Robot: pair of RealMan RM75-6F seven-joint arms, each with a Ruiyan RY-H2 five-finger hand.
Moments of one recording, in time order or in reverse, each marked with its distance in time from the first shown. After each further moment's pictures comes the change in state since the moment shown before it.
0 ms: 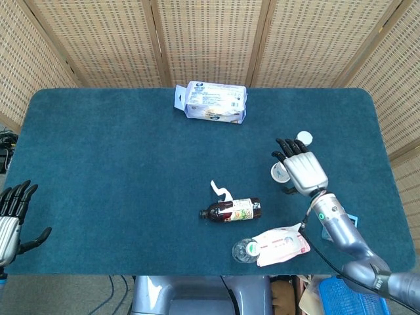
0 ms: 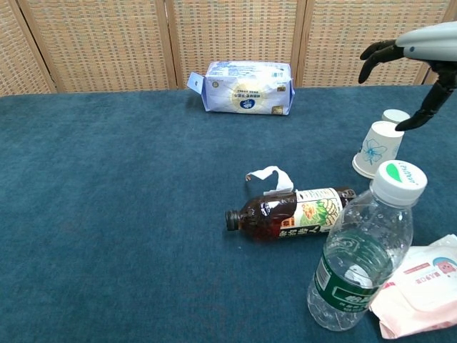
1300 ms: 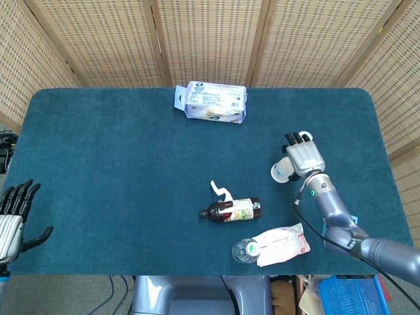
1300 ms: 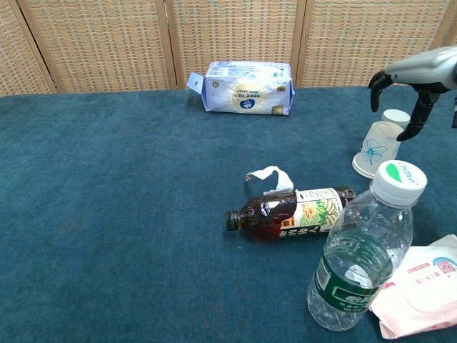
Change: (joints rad) left arm -0.012 -0.012 -0.006 0.003 -0.023 -0.023 0.023; right arm 0.216 -0.111 -0.138 0.285 0.303 -0.085 -0.081
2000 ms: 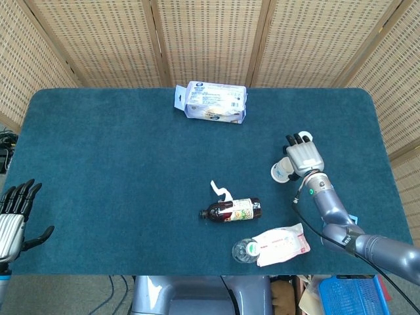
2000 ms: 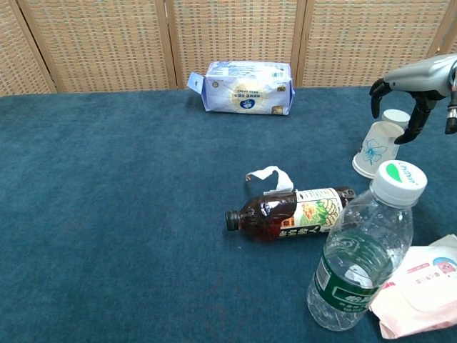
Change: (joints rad) left arm -0.006 -0.003 0.000 0.001 -0.010 -0.014 0.007; right arm 0.033 -0.034 -0.043 0.062 0.037 -0.011 0.005
